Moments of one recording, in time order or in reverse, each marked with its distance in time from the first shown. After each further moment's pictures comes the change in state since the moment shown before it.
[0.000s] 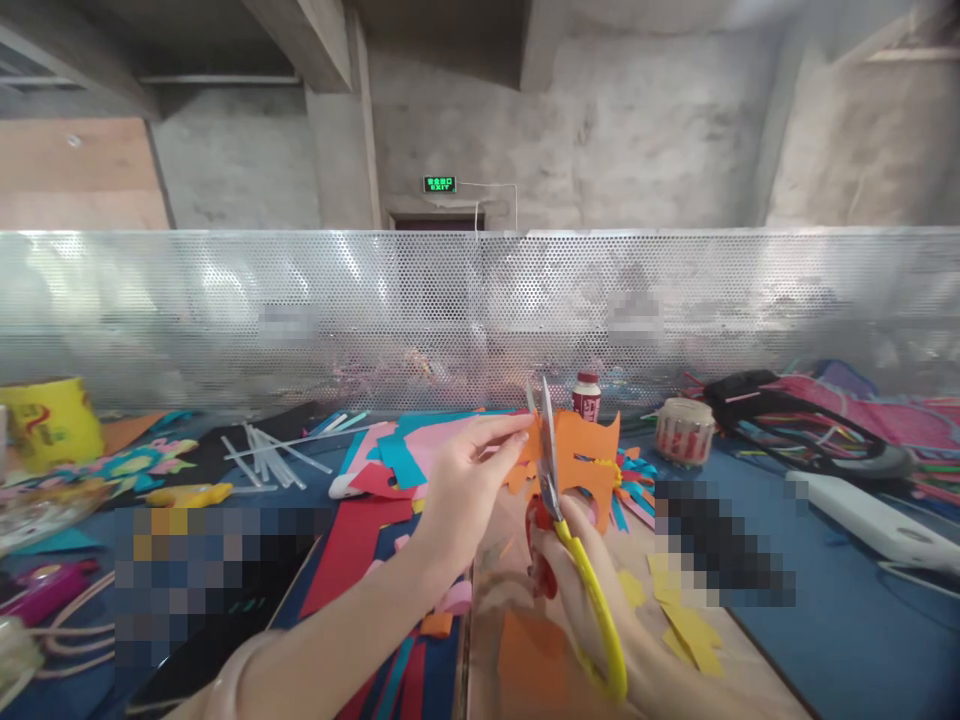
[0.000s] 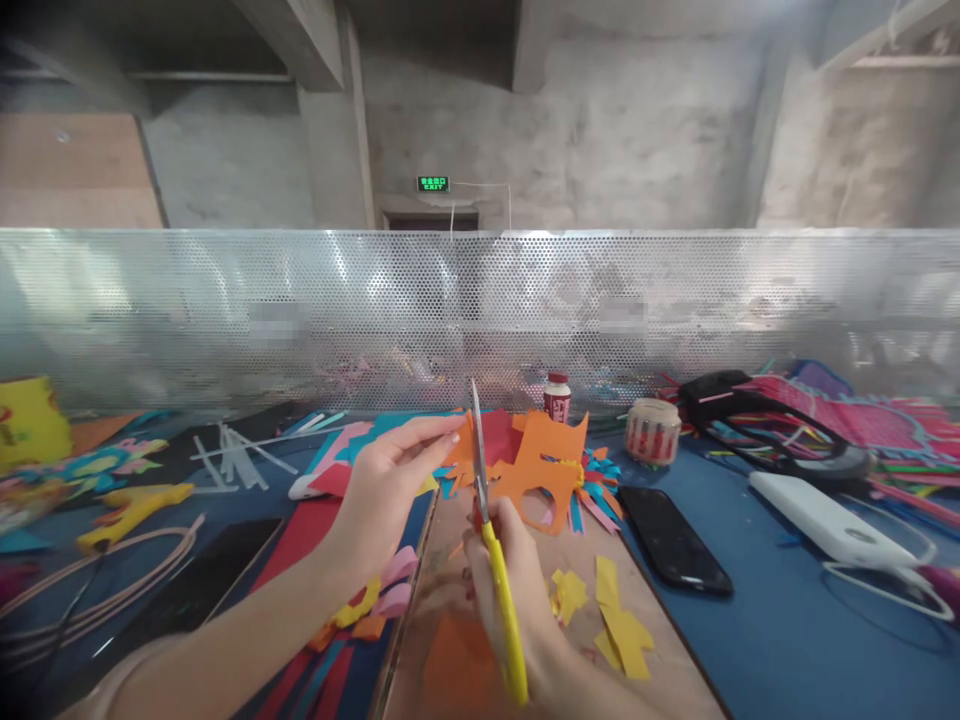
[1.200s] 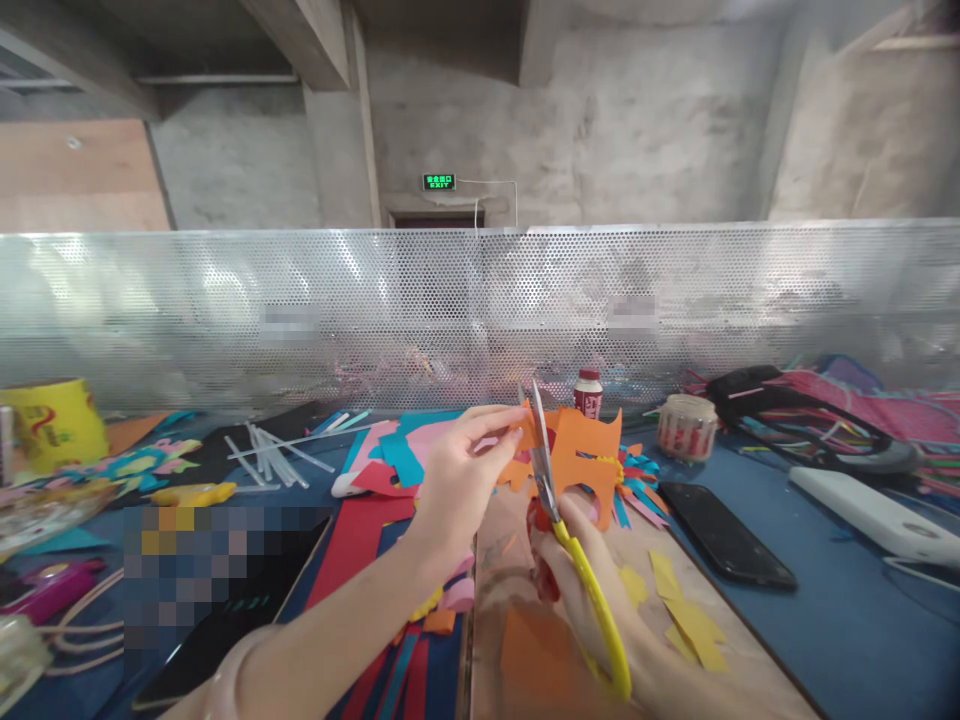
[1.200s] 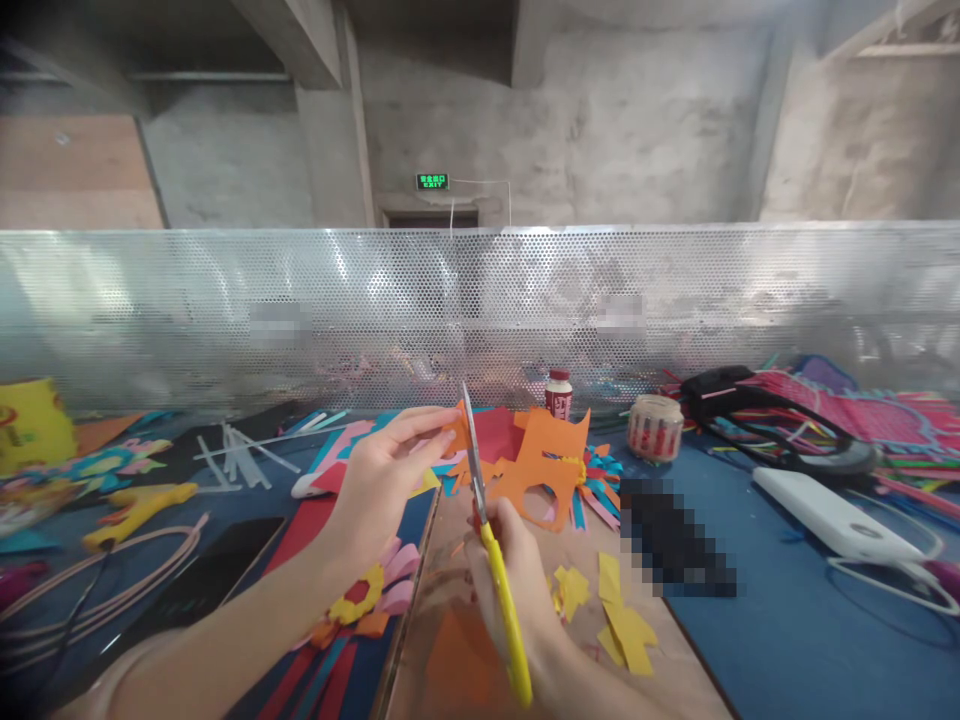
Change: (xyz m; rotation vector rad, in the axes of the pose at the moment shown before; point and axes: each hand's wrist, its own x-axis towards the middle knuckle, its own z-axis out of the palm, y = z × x) left_hand 0.004 0.001 -0.006 0.051 -0.034 0.084; right_hand 0.001 -0.001 -0.007 -0.166 -0.090 -0.042
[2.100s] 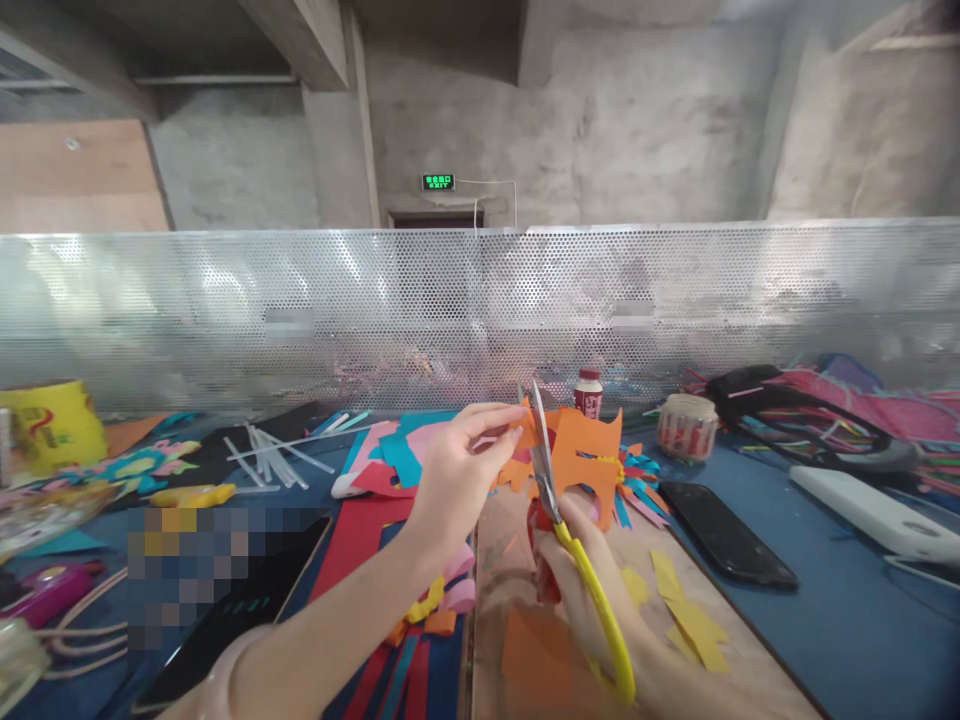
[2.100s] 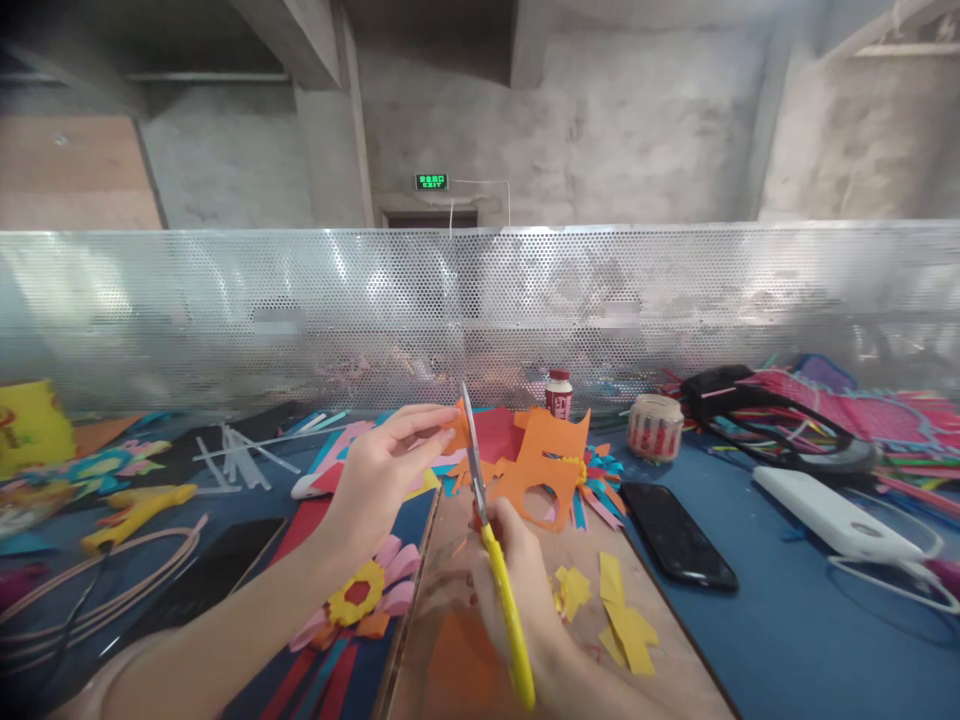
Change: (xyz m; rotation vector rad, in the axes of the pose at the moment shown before) left_hand 0.005 -0.004 -0.004 0.005 -0.026 0.015; right_hand 0.000 0.000 -0.001 -0.107 0.016 -0.069
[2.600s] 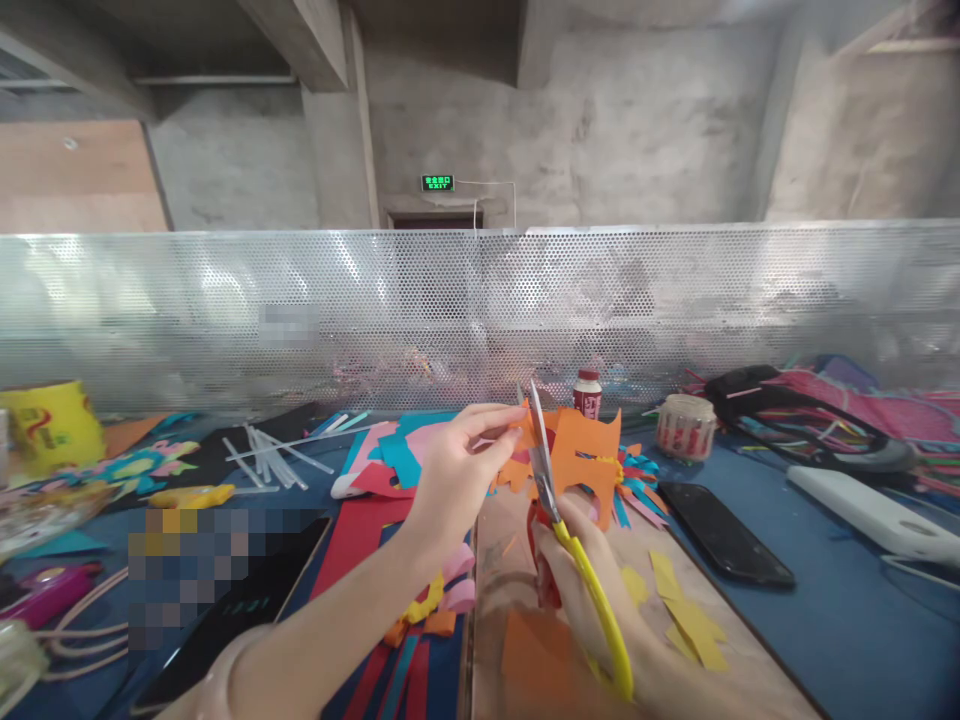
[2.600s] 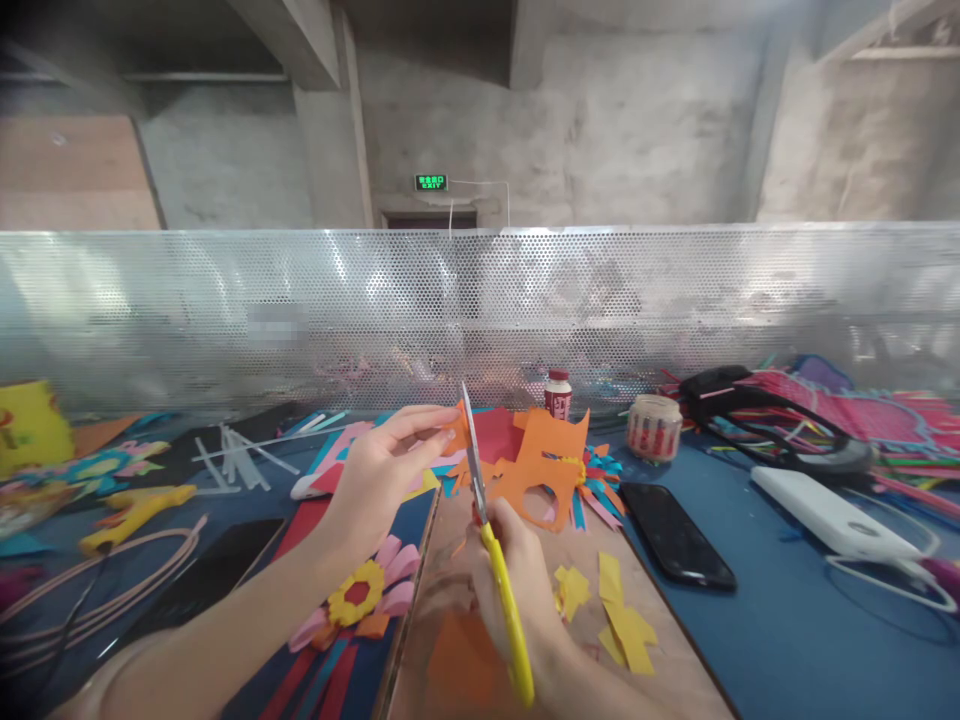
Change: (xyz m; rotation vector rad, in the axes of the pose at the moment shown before) left_hand 0.000 0.001 -0.001 0.016 -0.007 -0.023; right_hand 0.002 0.003 0.003 0.116 0.018 0.063
